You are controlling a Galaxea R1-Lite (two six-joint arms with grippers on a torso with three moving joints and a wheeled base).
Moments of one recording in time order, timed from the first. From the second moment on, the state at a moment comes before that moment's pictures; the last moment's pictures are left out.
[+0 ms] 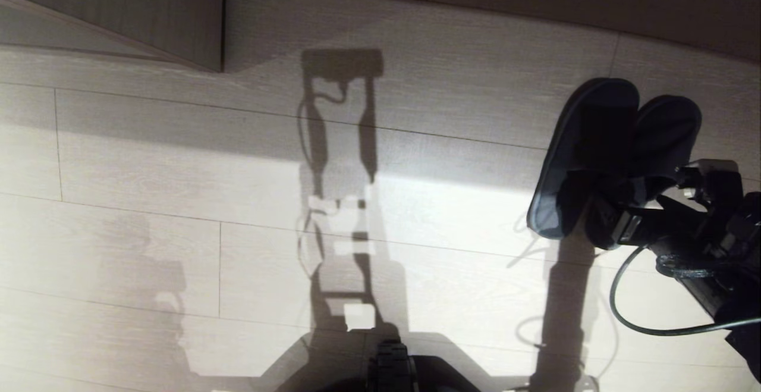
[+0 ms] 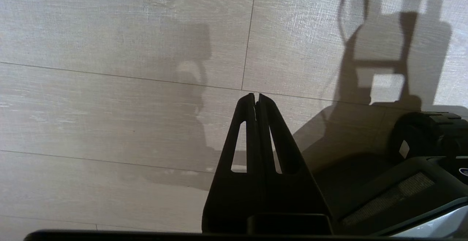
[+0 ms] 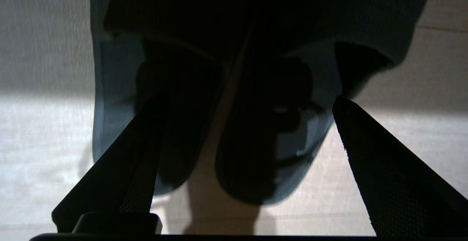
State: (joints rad) left arm 0.00 0.00 0.00 0.00 0.00 -0.01; right arm 0.01 1.71 -0.37 -1.39 -0.20 0.00
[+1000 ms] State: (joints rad) left arm 0.00 0.00 0.00 0.00 0.00 -0.01; right arm -0.05 1.90 -0.67 -1.49 -0.11 -0.08
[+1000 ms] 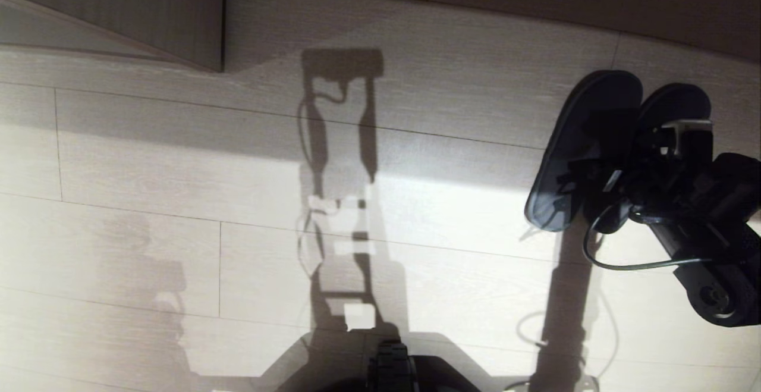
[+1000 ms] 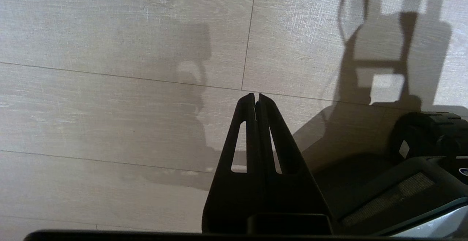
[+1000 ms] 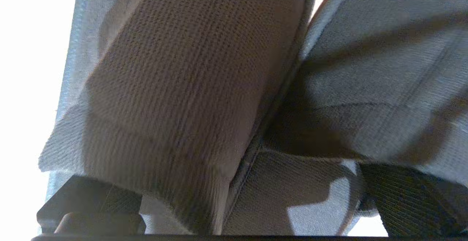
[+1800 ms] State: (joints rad) left arm 0.00 0.00 0.00 0.00 0.00 -0.01; right arm -0.09 1.91 -0.70 -1.49 -0.03 -0.08
